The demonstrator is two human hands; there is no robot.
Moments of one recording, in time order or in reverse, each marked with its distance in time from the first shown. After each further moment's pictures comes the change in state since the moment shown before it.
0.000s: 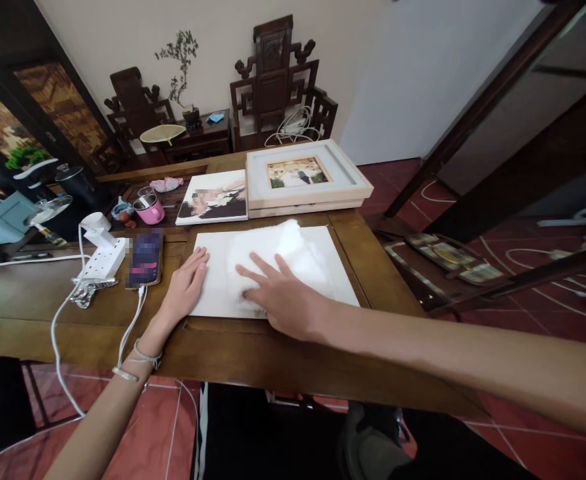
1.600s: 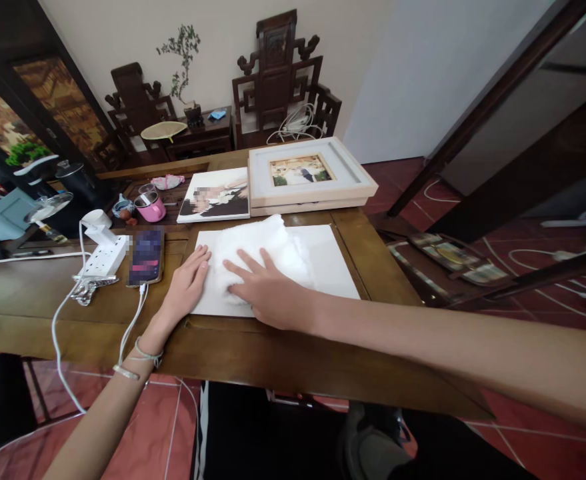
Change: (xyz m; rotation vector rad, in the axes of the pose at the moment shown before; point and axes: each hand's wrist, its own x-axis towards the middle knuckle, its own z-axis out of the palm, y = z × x) left_hand 0.000 -0.001 0.001 0.013 0.001 0.019; right_hand 0.021 -0.005 -0.001 -0.018 0.088 -0.078
